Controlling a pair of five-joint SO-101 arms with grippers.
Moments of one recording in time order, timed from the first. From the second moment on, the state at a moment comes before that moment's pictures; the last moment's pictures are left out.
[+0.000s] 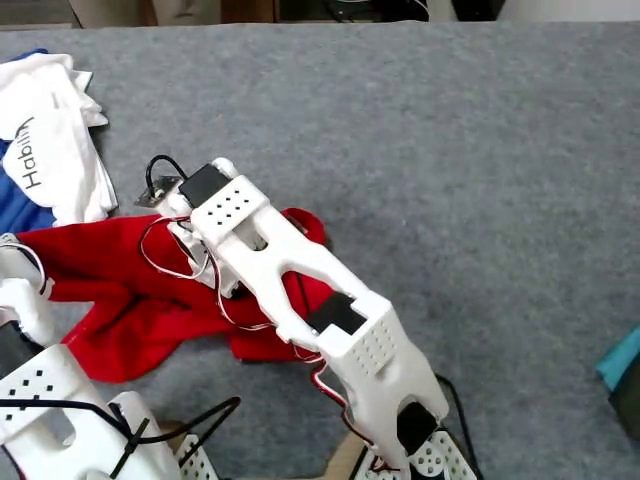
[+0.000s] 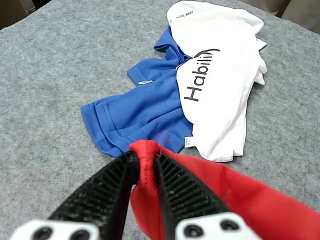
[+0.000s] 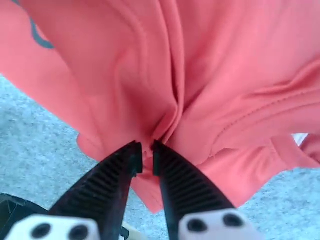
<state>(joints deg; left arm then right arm) -42.6 -61.2 50.5 51.9 -9.7 -48.4 37.6 -29.4 100.9 2.3</state>
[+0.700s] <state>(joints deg) -42.6 -61.2 50.4 56.2 -9.7 -48.4 41.3 -31.4 99.9 2.3</state>
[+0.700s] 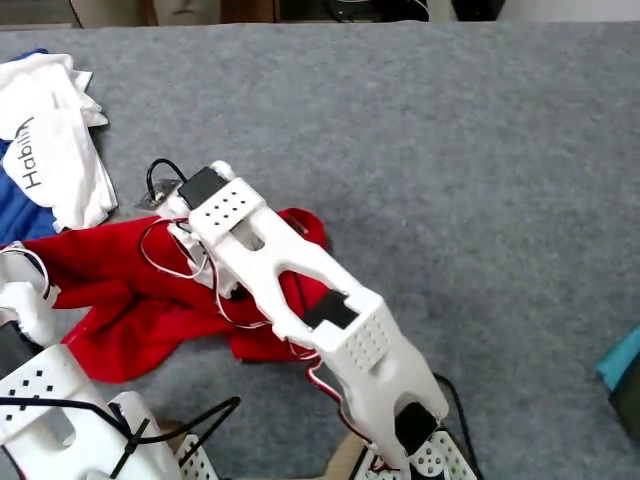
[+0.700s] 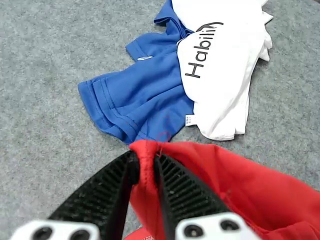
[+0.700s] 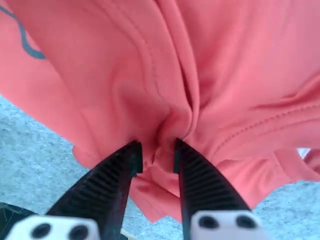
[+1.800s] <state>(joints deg) -41.1 -61.1 43.2 51.6 -6.7 -39.2 25.1 -53.9 101.3 2.3</state>
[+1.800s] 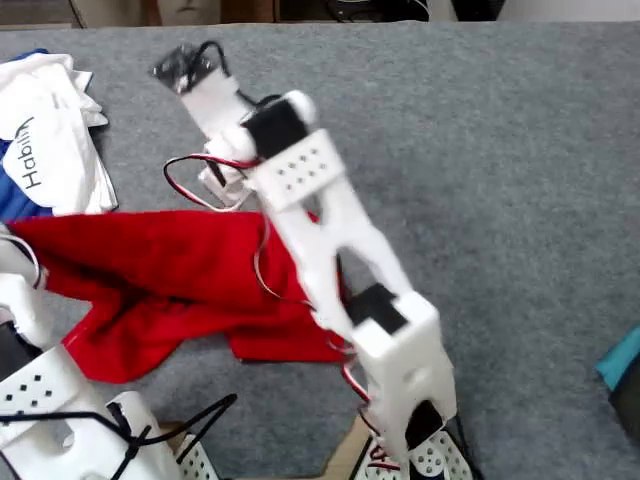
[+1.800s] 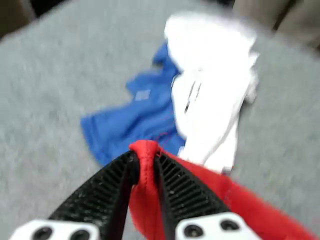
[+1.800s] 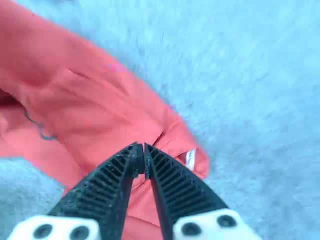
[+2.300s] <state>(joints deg) -33.9 -61.1 34.3 54.6 -5.8 -38.9 9.4 -35.6 96.4 1.2</state>
